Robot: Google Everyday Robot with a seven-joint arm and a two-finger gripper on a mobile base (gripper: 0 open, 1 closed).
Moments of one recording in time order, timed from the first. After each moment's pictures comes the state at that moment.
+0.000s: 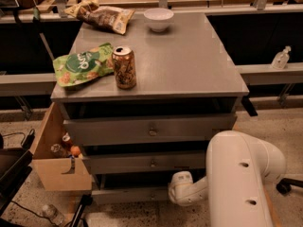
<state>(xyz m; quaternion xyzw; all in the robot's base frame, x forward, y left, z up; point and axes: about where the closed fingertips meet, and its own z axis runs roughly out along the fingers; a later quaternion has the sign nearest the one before) 0.532 -0.115 0.183 -0.75 0.65 -0.08 0.12</state>
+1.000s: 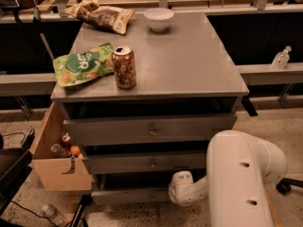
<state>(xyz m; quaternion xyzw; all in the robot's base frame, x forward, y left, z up) 0.531 -0.115 0.187 -0.75 0.65 -0.08 0.12</state>
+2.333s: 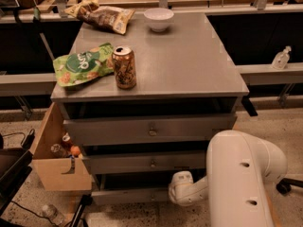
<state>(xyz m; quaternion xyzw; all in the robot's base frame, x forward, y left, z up) 0.531 -0.115 0.187 -0.75 0.65 -0.08 0.12</state>
